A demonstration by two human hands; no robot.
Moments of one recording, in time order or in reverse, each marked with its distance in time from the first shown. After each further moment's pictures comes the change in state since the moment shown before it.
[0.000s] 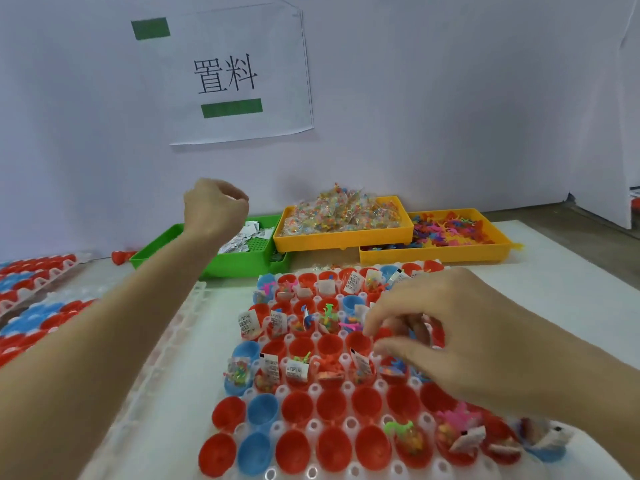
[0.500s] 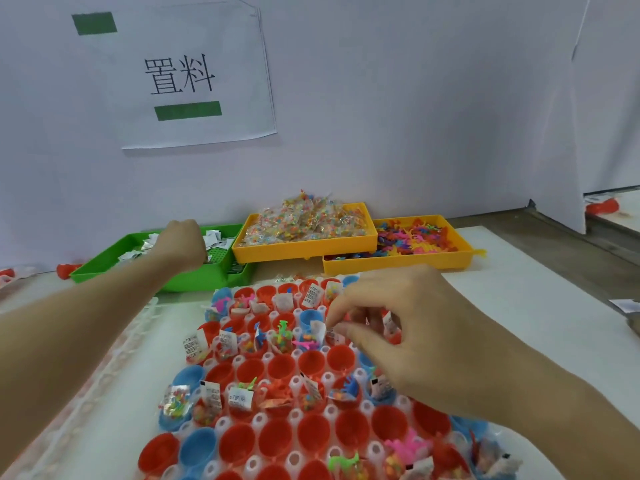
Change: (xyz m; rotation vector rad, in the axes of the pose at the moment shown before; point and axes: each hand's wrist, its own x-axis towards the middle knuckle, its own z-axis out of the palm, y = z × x) left_hand 0.054 -0.057 0.043 0.778 -0.305 0.131; right_hand 0.003 0.012 -0.036 -0.009 0.241 -0.075
